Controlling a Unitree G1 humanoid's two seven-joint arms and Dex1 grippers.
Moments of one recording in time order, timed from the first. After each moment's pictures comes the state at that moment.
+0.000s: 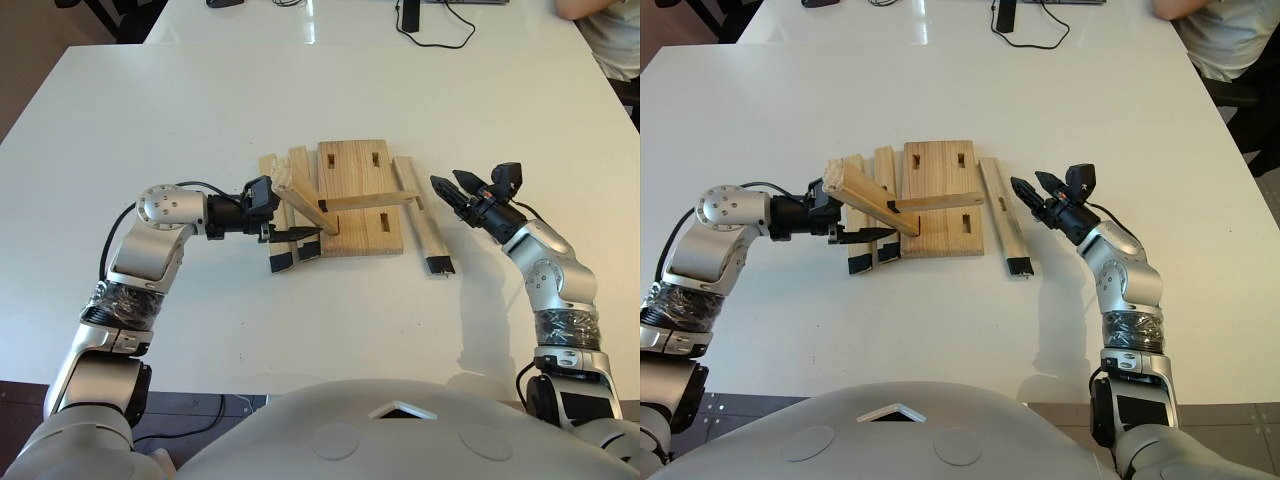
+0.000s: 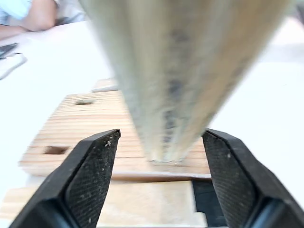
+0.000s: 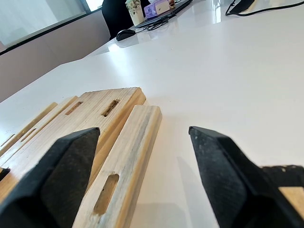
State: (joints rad) left arm -0.26 0.67 -0.18 0.02 -0.32 0.04 -1.16; right arm -0.14 -0.33 -0.17 0.17 0.49 0.38 0.63
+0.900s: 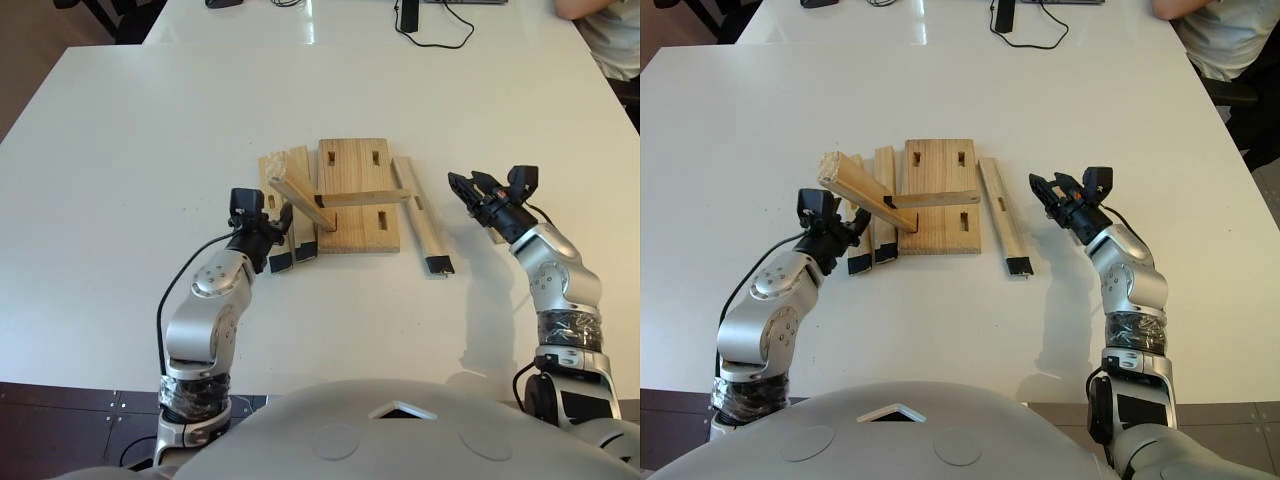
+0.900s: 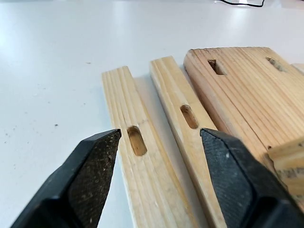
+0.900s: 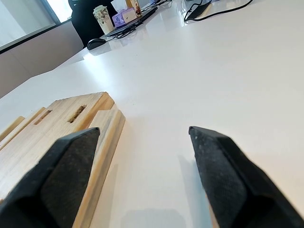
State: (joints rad) left arm 0.14 0.13 -0.03 -0.62 -0.19 0.87 -0.04; right arm -0.17 -0.34 -0.22 0.22 0.48 0.36 0.58
